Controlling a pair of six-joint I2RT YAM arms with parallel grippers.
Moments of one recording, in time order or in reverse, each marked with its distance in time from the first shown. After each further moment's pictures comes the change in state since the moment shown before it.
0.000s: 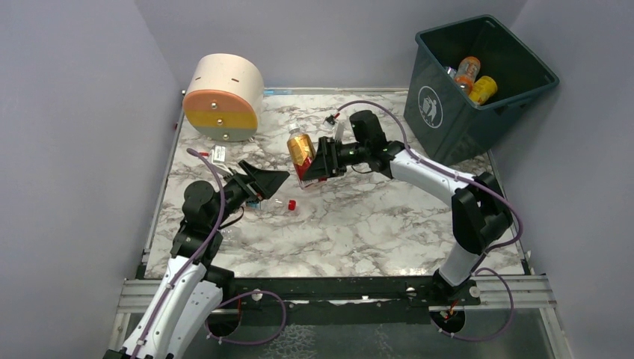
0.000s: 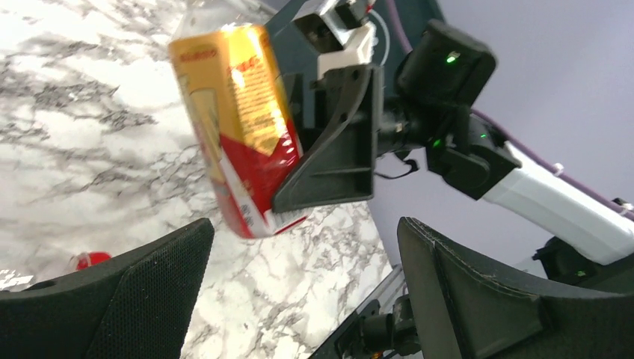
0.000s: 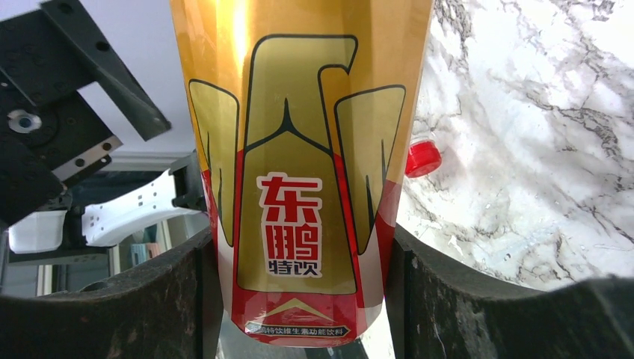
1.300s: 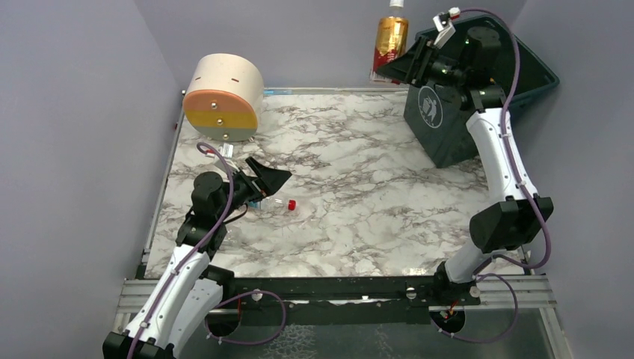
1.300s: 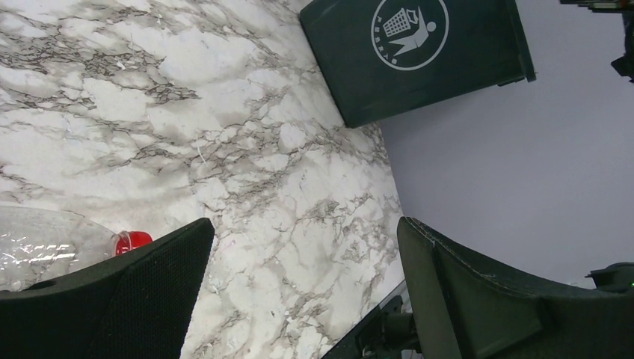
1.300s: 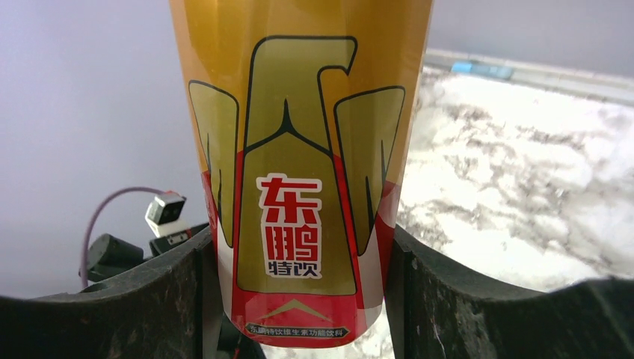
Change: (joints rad) left arm 0.000 0.096 0.008 -0.063 -0.018 0.043; right arm -0.512 -0.068 0.555 -0.212 -0.058 -0.029
